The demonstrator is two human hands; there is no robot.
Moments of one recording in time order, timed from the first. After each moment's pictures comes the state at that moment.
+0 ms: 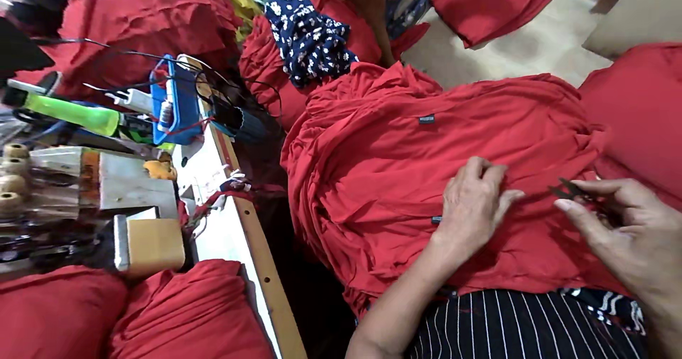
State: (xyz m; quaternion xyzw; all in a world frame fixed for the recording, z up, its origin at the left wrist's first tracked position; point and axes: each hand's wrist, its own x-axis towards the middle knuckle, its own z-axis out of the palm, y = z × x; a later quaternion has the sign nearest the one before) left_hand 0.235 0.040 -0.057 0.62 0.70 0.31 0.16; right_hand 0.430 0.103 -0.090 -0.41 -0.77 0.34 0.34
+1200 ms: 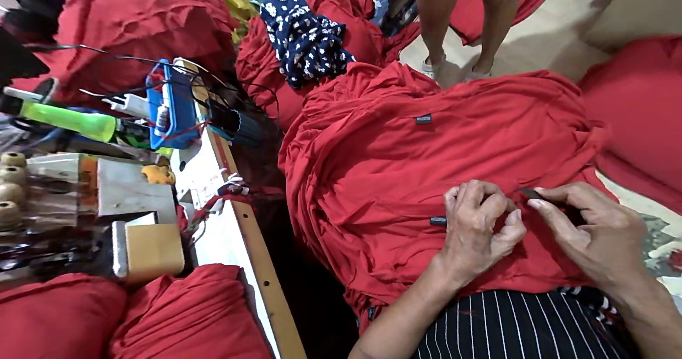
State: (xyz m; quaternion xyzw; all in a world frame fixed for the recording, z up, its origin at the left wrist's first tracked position) left_hand 0.254 0.019 -0.090 0.60 0.63 0.49 0.05; right_hand 0.409 0.095 -0.094 -0.38 -0.82 0.27 0.33
